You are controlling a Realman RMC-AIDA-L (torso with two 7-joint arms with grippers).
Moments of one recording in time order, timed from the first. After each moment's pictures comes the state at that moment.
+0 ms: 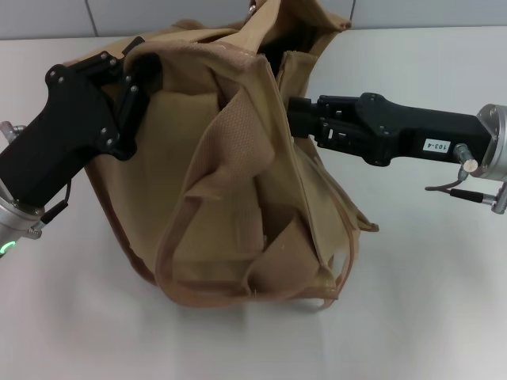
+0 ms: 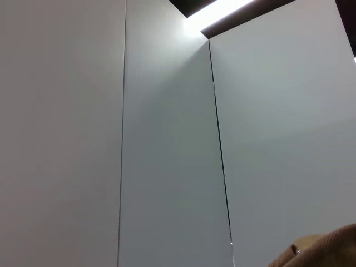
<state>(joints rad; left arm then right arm) -0.46 -2.08 0.81 0.14 1.20 1.84 -0.57 0.66 2.07 -0.69 -0.43 -1.77 -1.77 1.48</state>
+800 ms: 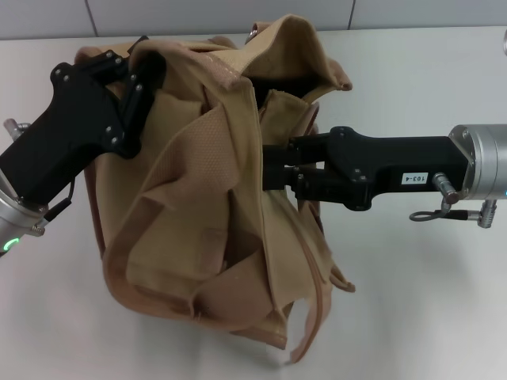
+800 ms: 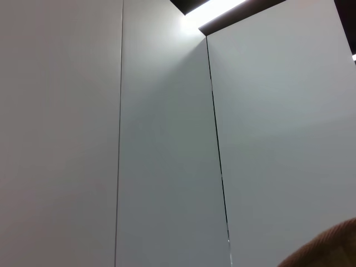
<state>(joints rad) -0.47 -2.08 0.82 0.14 1.20 1.83 -0.57 0.69 2.08 -0.82 -0.43 -1.78 -1.80 1.46</state>
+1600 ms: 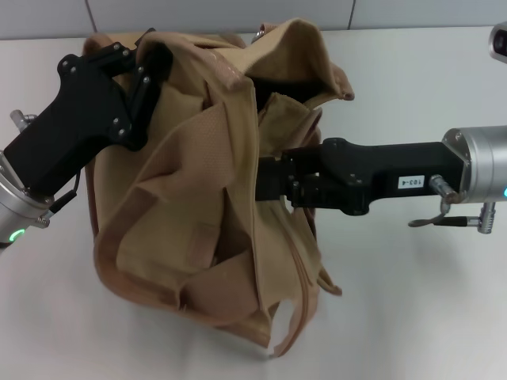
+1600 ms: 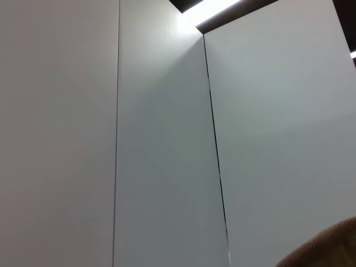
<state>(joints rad) -0.49 -2.08 0.82 0.14 1.20 1.82 -0.57 0.70 2.07 -0.85 -0.42 -1.77 -1.82 1.56</state>
